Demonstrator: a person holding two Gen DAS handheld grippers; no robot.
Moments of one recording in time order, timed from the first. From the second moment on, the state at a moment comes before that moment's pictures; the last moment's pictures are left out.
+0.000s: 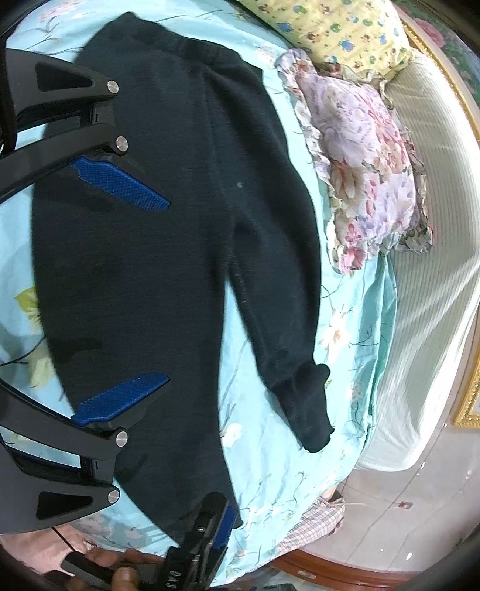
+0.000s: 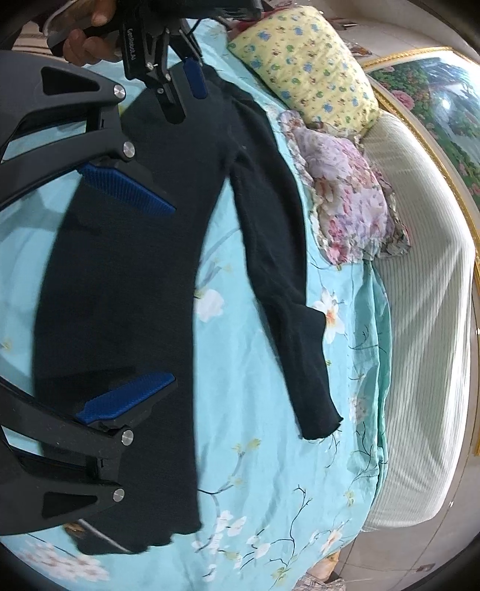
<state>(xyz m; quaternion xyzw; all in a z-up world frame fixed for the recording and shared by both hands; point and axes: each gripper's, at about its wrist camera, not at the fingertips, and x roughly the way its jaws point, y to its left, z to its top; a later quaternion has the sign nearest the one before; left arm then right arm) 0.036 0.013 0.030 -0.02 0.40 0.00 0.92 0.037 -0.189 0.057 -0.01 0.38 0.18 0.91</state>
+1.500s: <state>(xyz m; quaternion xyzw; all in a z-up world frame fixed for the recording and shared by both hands) 0.324 0.012 0.006 0.05 0.49 -0.15 0.85 0.334 -0.268 0.060 0.06 0.48 0.14 0.86</state>
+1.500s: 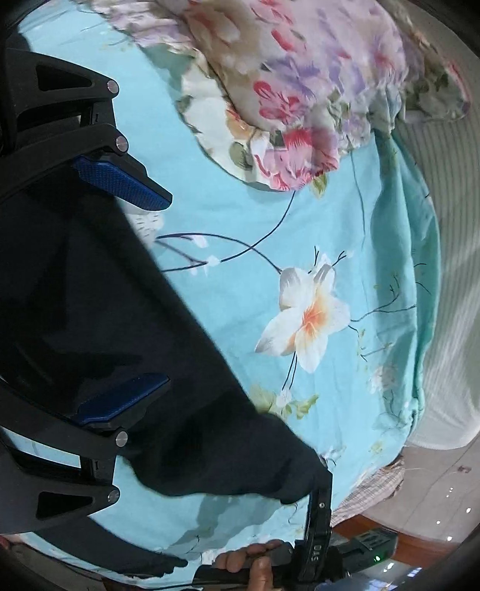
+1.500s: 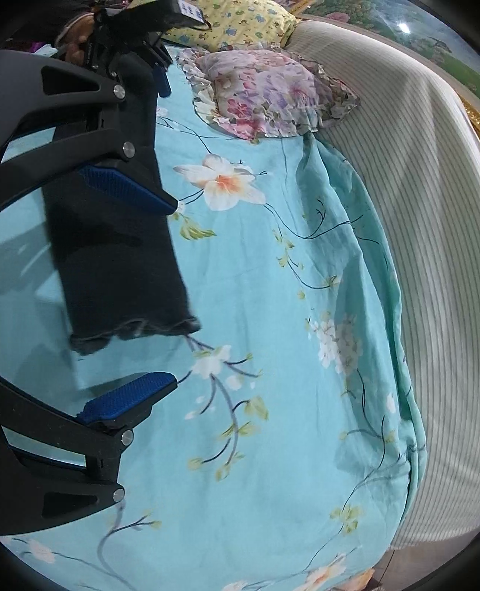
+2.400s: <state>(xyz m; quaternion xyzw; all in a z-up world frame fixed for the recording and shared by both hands) 0.205 -0.017 0.054 0.06 0.46 -0.24 0.85 0.251 -0.310 0.098 0.09 0.44 0.18 0.87</state>
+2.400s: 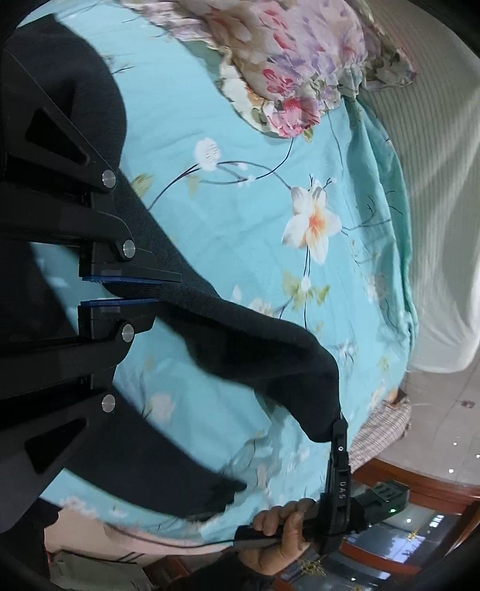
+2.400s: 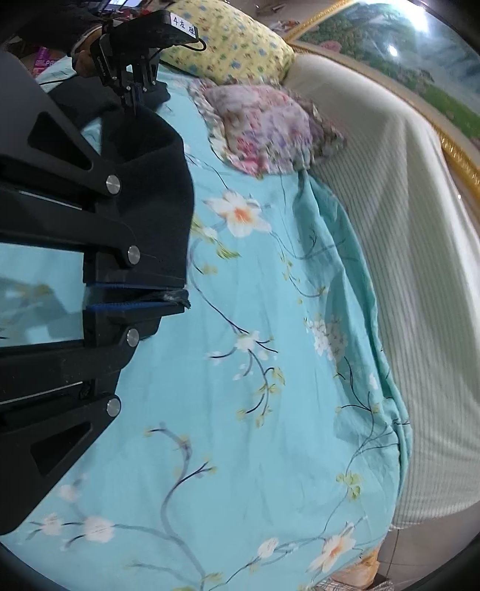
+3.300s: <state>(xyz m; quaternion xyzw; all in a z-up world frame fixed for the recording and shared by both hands) 0.055 -0.035 0.044 0.02 0.44 -0.27 0.86 0.058 -0.370 0.085 0.10 0.39 0.21 0.89</state>
